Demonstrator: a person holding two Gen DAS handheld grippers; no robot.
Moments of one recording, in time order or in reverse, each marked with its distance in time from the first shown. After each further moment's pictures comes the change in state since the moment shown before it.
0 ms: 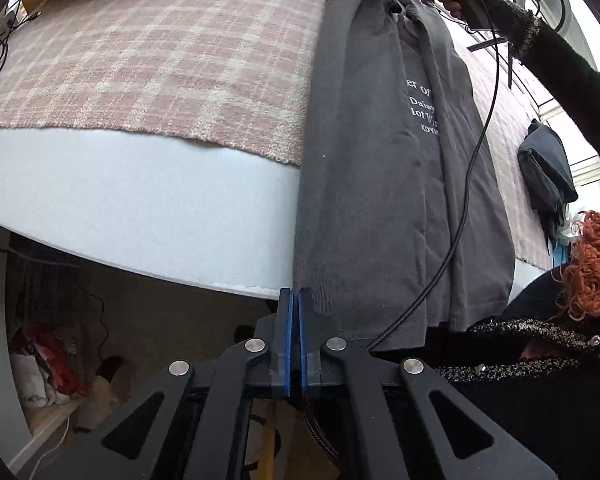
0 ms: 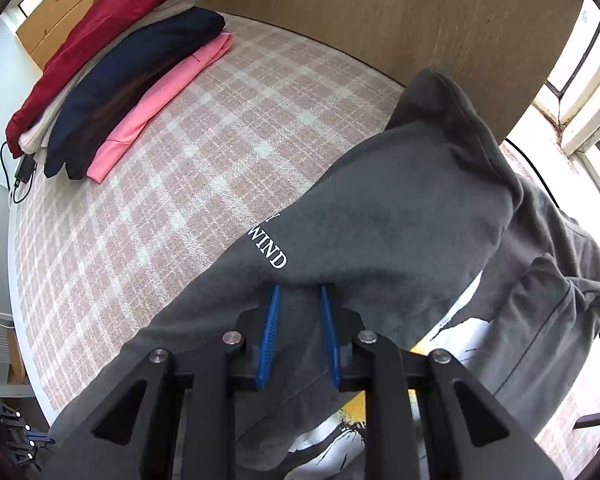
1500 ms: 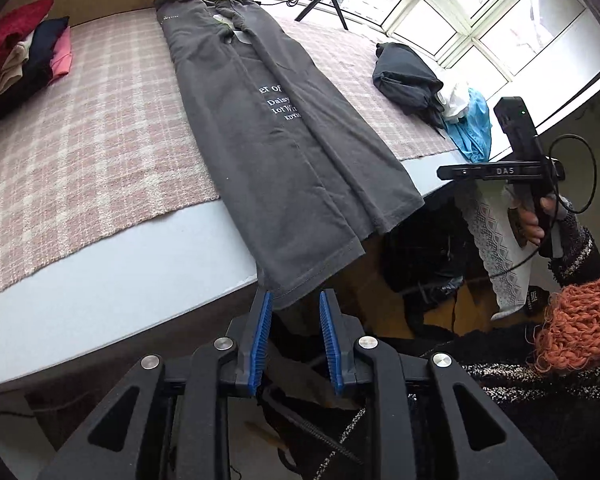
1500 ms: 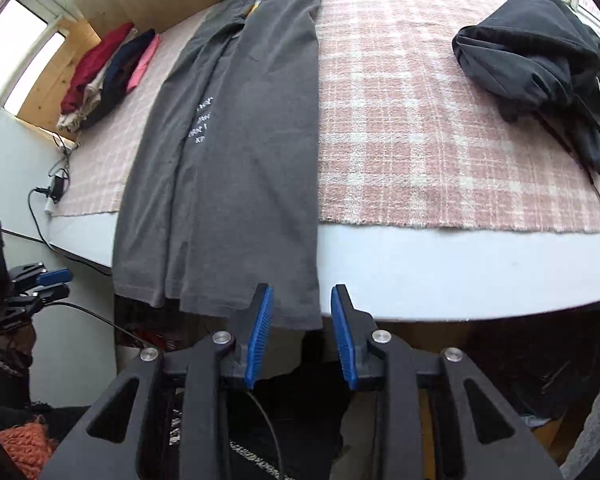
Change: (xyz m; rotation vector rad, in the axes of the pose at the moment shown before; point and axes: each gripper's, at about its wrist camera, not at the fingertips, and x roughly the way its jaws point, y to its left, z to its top) left arm -0.076 0.013 0.009 0.592 0.017 -0.247; right arm -0.163 0.185 -0.472 0.849 -0.216 0.043
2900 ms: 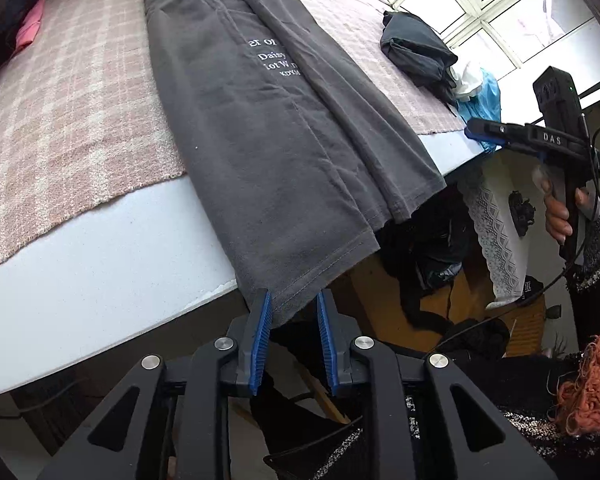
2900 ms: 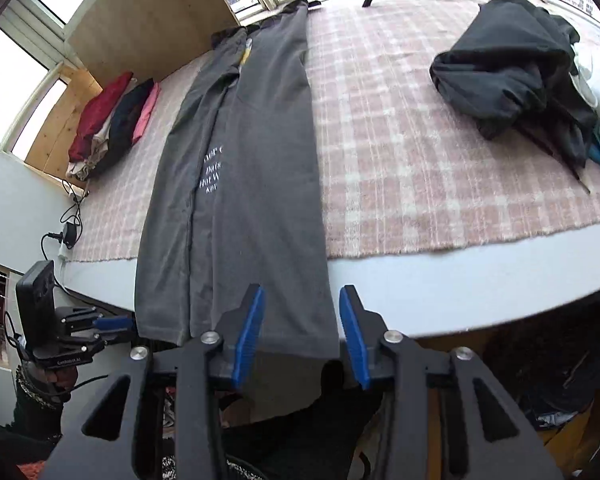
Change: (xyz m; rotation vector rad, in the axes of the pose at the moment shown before) left arm 0.059 -0.014 0.023 0.022 0.105 -0.037; right arm 0.001 0.002 0.058 0.008 -0.136 -0.049
